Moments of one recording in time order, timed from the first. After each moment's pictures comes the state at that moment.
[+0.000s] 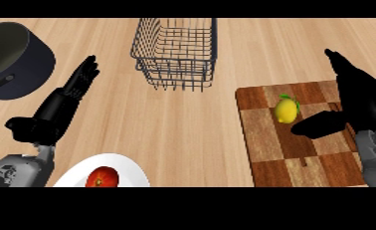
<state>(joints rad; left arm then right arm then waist) -0.16 0.46 -0.19 -1.55 0.21 0.03 -0.05 -0.38 -0.67 0.33 -1.87 0.41 0.08 1.17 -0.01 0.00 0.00</state>
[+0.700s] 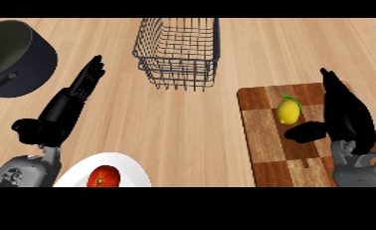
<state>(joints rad) -0.16 0.40 -0.17 -1.61 0.14 0.01 0.01 -0.22 -0.49 0.28 -1.76 0.68 0.01 1.04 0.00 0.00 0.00</state>
